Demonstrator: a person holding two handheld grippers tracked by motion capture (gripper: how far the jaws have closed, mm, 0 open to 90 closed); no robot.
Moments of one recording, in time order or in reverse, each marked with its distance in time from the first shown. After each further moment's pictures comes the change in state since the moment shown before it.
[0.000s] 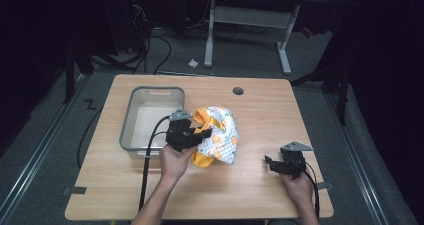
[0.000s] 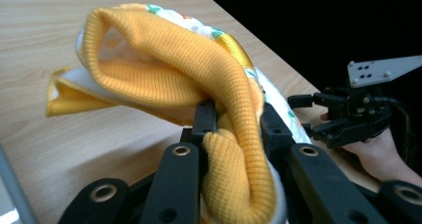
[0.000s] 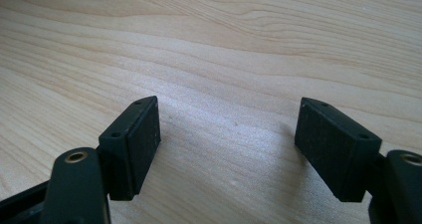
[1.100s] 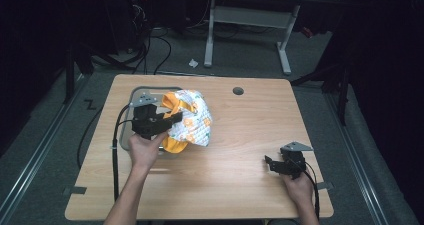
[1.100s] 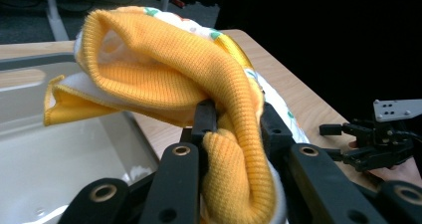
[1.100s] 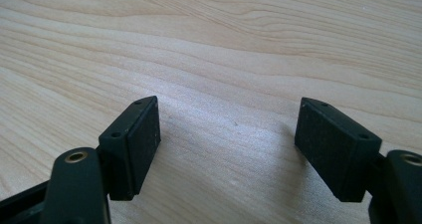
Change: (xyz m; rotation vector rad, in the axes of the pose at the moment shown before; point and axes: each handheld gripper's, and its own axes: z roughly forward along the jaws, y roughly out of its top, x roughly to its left) left arm 0.041 0.022 -0.071 -0.092 0.110 -0.018; right arm 0.000 0.000 0.000 0.000 0.000 0.001
